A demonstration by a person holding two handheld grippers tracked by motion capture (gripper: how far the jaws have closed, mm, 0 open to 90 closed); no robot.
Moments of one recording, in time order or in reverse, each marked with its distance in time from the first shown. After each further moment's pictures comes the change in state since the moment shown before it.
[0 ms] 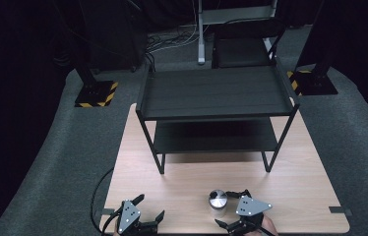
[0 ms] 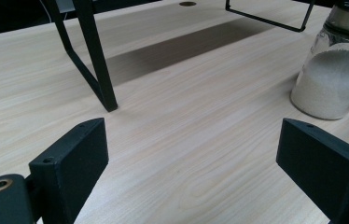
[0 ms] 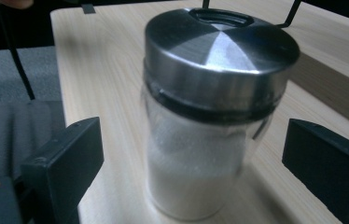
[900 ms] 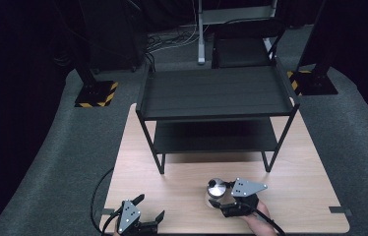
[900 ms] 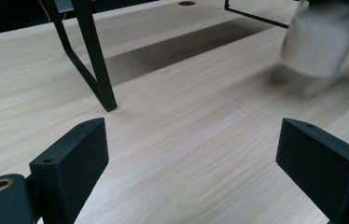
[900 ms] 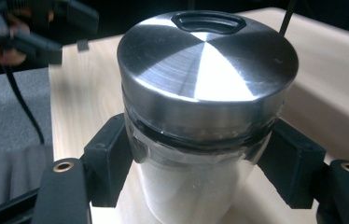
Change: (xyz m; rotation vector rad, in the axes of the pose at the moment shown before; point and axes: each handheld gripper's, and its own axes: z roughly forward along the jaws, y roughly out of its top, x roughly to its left) left arm 0.001 0.000 0.000 0.001 -0.003 0.001; right arm -0.031 0.045 0.004 -0.030 0.023 0.067
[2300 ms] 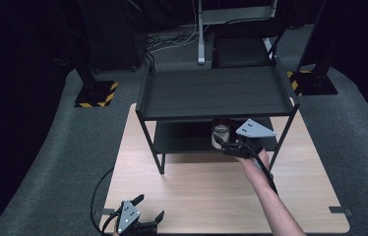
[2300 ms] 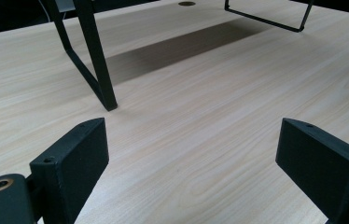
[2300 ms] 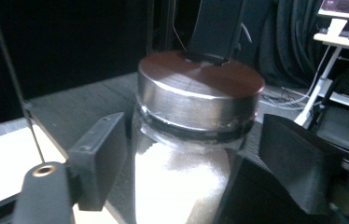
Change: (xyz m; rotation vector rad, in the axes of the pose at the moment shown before) left arm 0.001 0.000 -0.001 0.001 -0.004 -0.004; right arm -0.030 0.088 -0.001 -0.176 -0.379 0.029
